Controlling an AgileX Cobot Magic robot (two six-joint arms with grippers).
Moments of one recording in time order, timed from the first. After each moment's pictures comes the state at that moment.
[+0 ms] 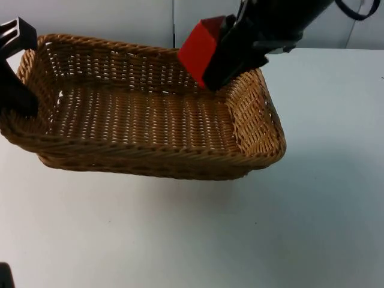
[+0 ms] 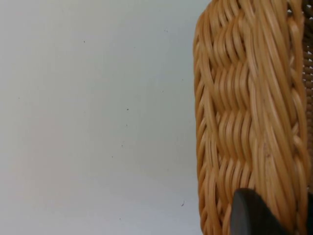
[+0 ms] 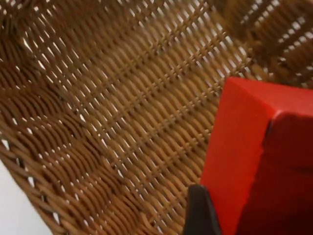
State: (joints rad) right arm 0.51 1.88 -1.45 0.46 0.85 -0.76; left arm -0.07 1.42 -0.74 -0.82 0.56 0.39
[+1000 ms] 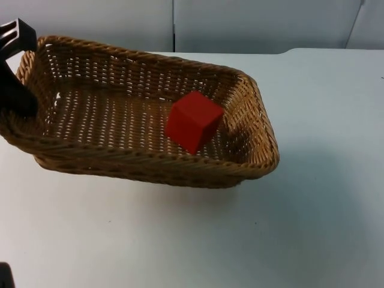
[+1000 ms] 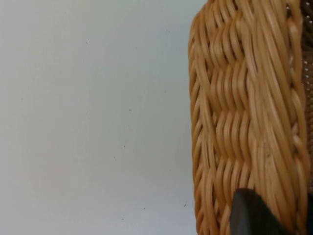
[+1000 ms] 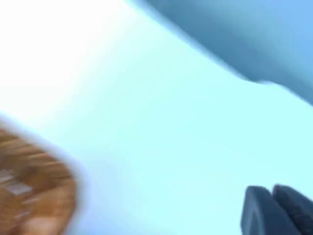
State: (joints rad) right arm 0.40 1.75 -1.64 -0.25 0.85 -0.05; left arm -0.07 1.42 -0.74 -0.82 0.55 0.39
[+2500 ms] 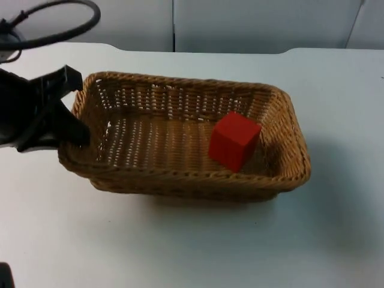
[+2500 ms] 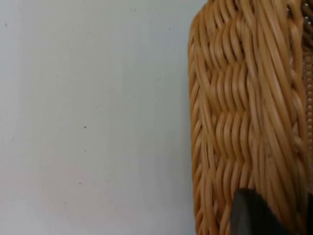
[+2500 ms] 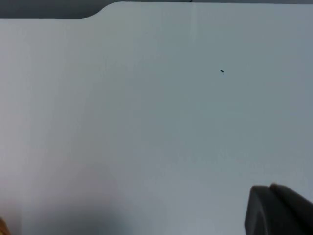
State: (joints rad) right arm 0.10 1.71 -1.64 -0.23 0.98 0.18; left arm -0.07 1.76 -0.74 -1.46 0.58 1.07
